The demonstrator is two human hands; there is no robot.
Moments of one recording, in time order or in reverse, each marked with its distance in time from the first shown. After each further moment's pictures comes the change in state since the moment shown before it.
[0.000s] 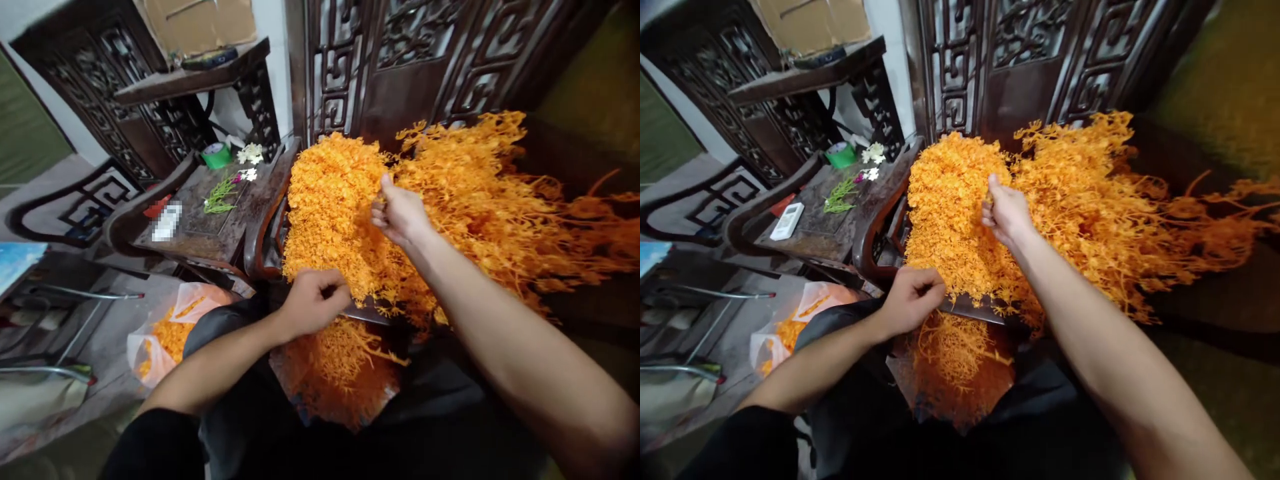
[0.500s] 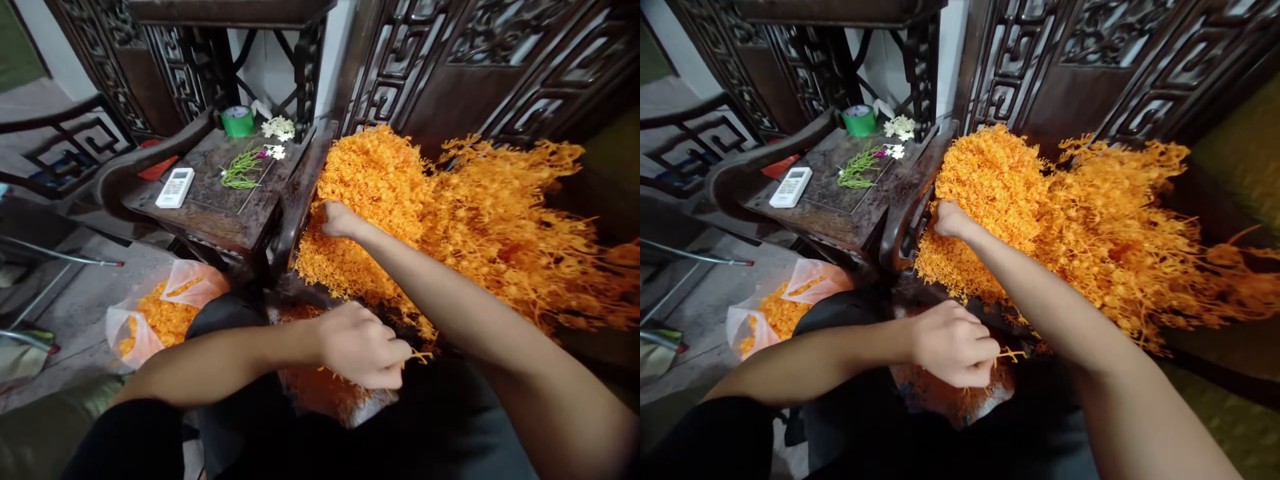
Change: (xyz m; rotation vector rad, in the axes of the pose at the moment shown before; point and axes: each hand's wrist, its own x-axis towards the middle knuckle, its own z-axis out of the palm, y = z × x) left_hand -0.021 -0.028 0.008 0.545 -0.317 0.561; right_hand 0.025 0.076 0.139 -1.526 -0.389 -0.119
